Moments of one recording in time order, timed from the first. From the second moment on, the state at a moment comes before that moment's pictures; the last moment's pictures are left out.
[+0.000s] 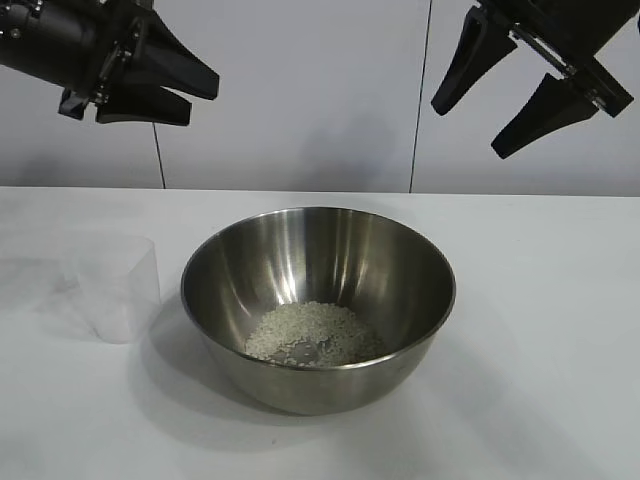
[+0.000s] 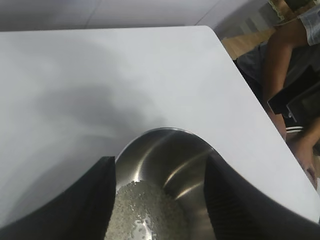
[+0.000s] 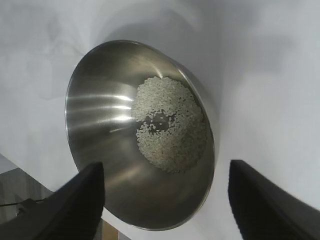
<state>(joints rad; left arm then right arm) -0.16 1.81 -1.20 1.78 -0.88 -1.95 0.05 1.84 -1.56 0.61 1.21 -0.23</state>
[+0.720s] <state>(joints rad) -0.19 1.84 -1.22 1.78 -0.86 -1.95 0.05 1.84 -1.56 0.61 1.21 -0.23</state>
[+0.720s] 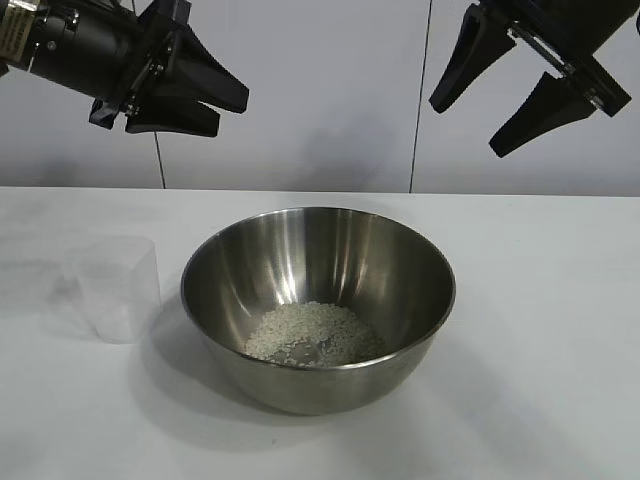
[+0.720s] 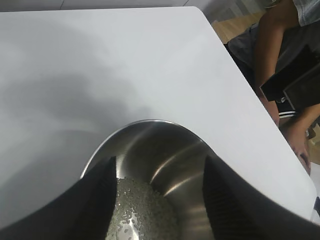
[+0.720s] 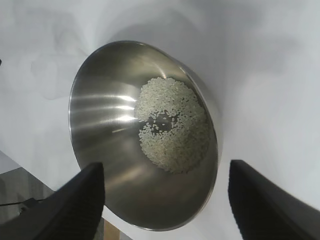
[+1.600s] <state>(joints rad) -0.16 1.84 -1.15 1.78 -0.87 -2.25 0.05 1.84 -1.56 0.61 1.21 -0.23</state>
